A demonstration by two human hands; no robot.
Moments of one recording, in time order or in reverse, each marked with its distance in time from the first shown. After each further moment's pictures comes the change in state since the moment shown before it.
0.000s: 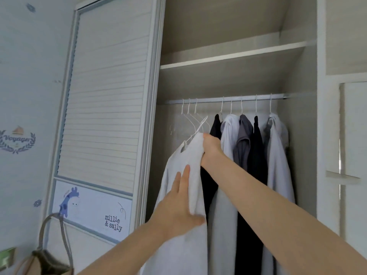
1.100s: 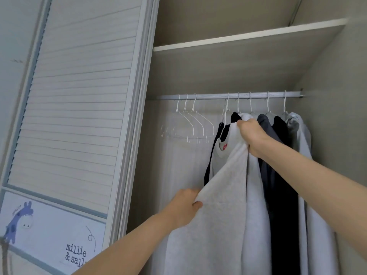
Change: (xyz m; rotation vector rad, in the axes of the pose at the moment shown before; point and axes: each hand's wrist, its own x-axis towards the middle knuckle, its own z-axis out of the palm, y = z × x) left_hand 0.172 -0.096 0.060 0.017 -0.073 0.101; right_hand 0.166 -0.039 -0.066 -0.703 0.168 -0.390
